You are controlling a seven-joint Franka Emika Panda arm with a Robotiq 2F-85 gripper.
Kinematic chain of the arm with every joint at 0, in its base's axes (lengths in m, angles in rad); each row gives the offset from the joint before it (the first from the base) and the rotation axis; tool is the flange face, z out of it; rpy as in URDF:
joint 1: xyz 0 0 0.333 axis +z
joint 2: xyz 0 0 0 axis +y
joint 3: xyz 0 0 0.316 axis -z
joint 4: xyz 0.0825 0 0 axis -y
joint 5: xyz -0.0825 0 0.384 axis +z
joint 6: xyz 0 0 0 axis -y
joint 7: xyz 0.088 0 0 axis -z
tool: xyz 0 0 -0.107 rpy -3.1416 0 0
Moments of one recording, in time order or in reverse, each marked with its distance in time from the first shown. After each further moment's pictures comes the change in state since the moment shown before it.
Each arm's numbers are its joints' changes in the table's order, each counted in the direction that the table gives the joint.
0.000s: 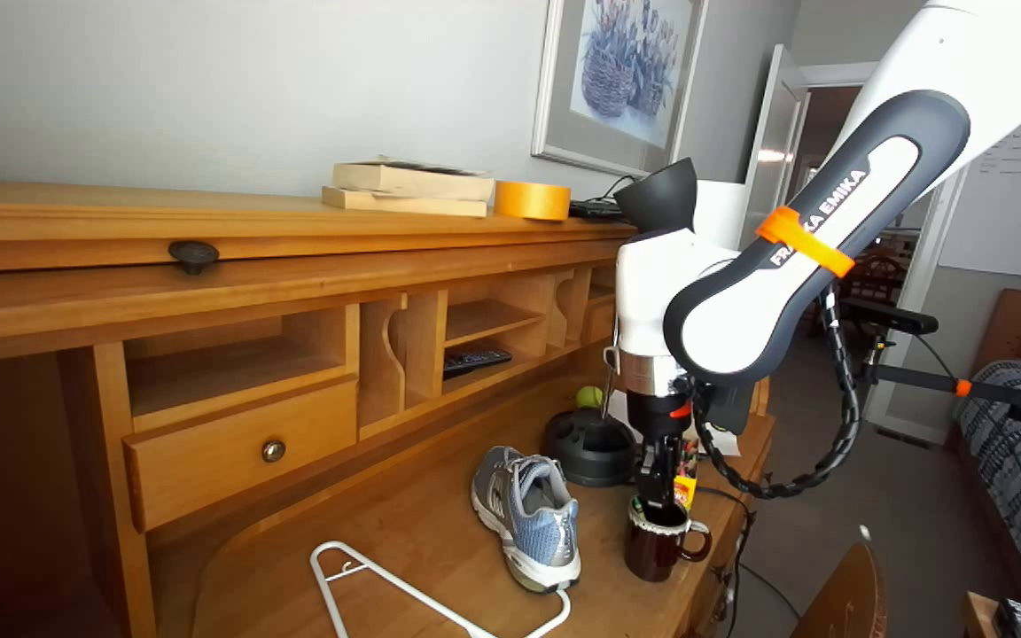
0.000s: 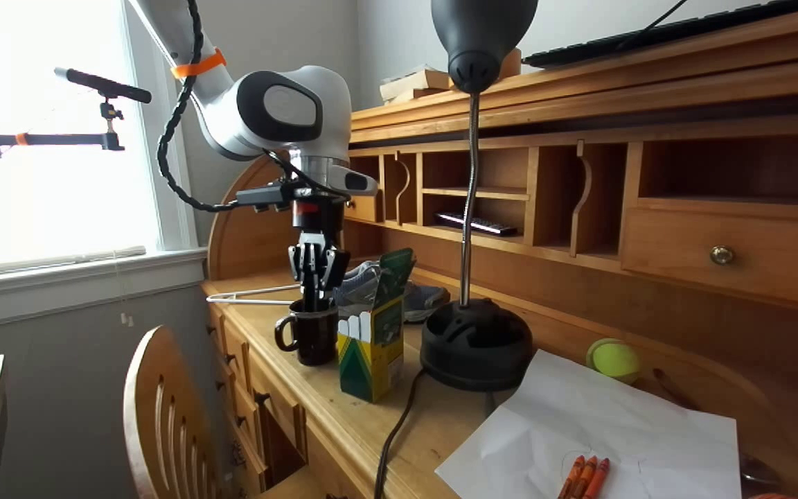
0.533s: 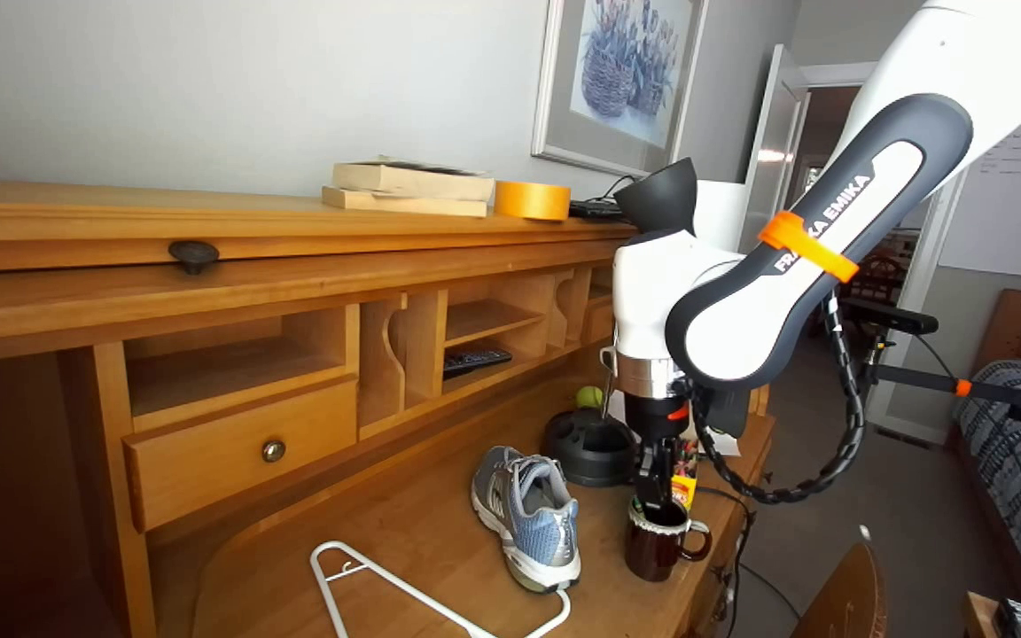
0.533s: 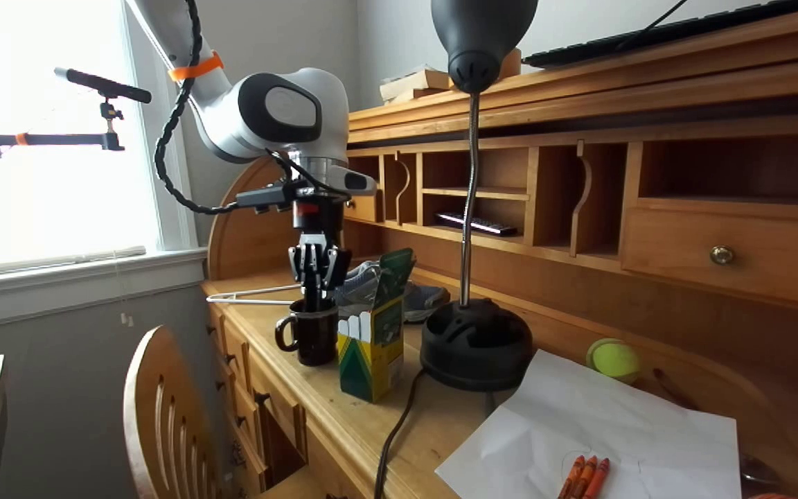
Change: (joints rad) arm 0.008 0.005 0.000 0.001 -0.041 0.012 0.018
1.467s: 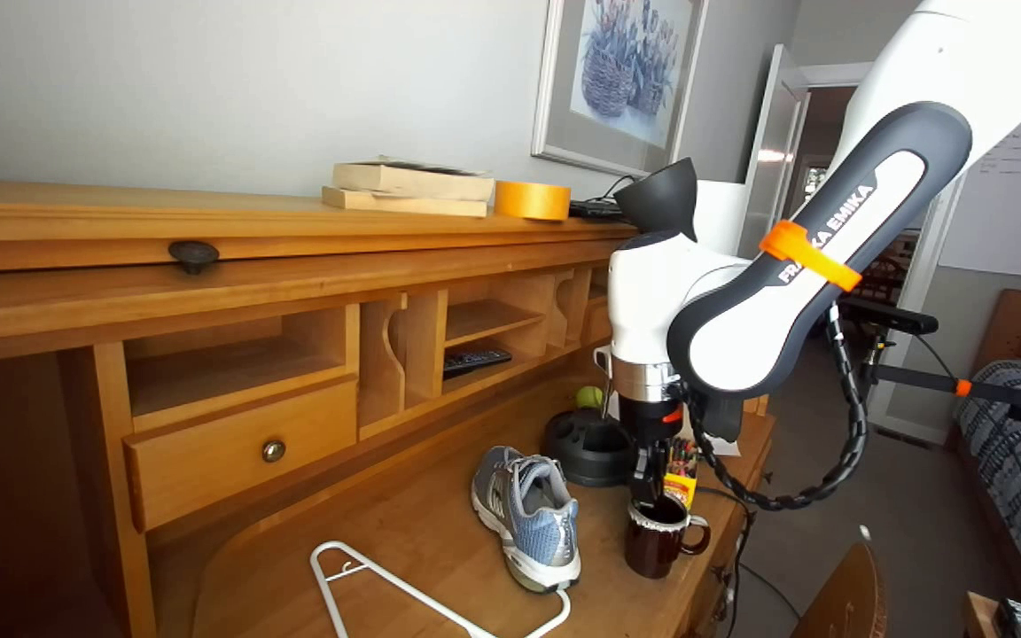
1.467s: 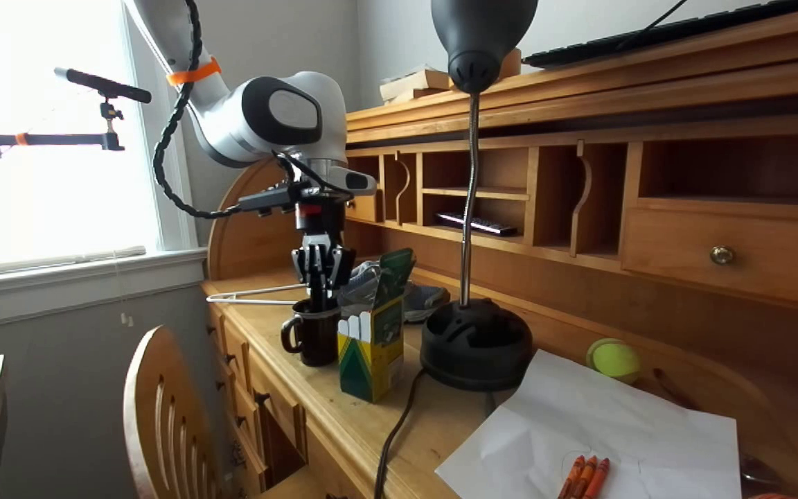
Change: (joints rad) arm 0.014 0.014 0.006 0.007 -0.061 0.028 0.030
